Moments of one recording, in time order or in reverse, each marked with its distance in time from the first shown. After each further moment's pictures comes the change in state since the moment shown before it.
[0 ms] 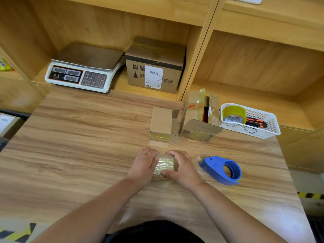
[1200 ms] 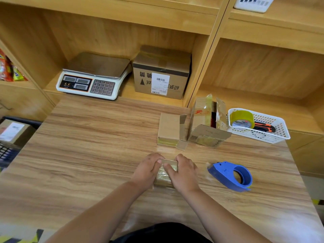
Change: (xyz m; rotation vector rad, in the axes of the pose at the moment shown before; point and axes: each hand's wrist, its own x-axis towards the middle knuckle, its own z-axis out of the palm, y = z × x) left_hand 0.002 -0.032 -0.008 -0.139 -0.023 -0.007; right_hand 0.009 -0.030 0.037 -0.241 0.217 0.097
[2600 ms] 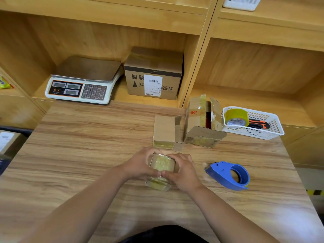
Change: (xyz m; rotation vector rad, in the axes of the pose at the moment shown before) left_hand 0.042 0.015 -0.047 -0.025 -0.417 -0.086; right_hand 0.018 0.013 -0.014 0.205 0.008 -0.173
